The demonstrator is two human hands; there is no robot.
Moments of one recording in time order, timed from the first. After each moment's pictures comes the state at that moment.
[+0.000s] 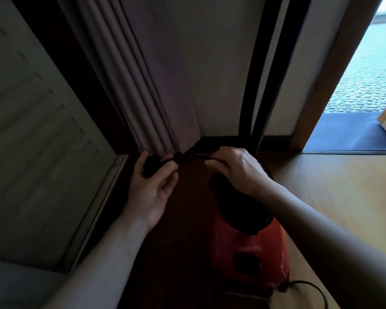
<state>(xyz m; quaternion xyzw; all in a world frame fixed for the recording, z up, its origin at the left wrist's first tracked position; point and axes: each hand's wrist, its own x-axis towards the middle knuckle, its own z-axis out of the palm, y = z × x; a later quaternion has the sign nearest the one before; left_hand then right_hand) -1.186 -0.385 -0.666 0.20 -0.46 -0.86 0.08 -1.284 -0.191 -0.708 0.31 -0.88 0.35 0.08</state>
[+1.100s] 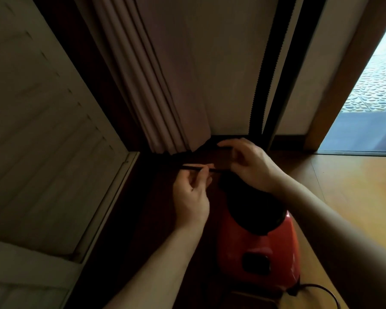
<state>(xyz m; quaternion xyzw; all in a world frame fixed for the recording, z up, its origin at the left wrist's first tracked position) -1.184 -0.320 -0.699 0.16 -0.67 -0.70 0.21 -1.282 -0.181 -0.698 0.28 -0.87 0.41 0.00</state>
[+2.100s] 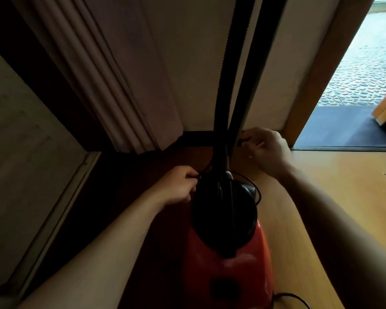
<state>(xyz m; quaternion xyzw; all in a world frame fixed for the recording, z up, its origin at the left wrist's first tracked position) -1.276 -0.325 -0.726 0.08 -0.88 -0.44 -0.19 -1.339 -0.104 -0.723 0.05 -0.89 0.46 0.06</state>
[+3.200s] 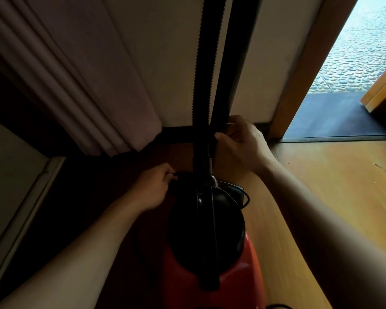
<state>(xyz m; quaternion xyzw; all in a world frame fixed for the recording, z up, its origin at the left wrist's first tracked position) -1.329 -0.341 -0.786 0.00 -0.94 -0.32 -0.11 -1.391 -0.102 -0.764 0.09 -0.89 0.45 0.06</state>
